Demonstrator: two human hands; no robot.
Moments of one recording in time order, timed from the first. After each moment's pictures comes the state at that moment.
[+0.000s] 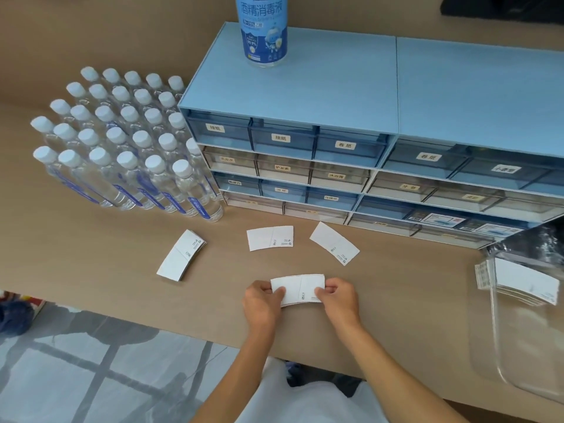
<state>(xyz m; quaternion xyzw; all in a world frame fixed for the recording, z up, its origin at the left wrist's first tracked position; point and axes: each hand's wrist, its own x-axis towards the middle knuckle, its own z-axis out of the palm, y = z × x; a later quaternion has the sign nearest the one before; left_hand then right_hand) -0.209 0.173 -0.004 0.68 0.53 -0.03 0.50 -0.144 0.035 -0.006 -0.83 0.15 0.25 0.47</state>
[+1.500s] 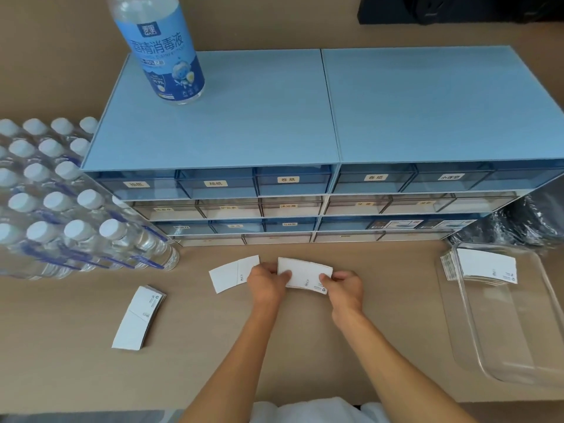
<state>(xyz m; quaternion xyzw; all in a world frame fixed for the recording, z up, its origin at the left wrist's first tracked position) -0.077 0.160 0.006 0.76 0.41 -0.10 0.49 -0.065 0.017 -0.007 -0.72 0.36 0.13 0.58</state>
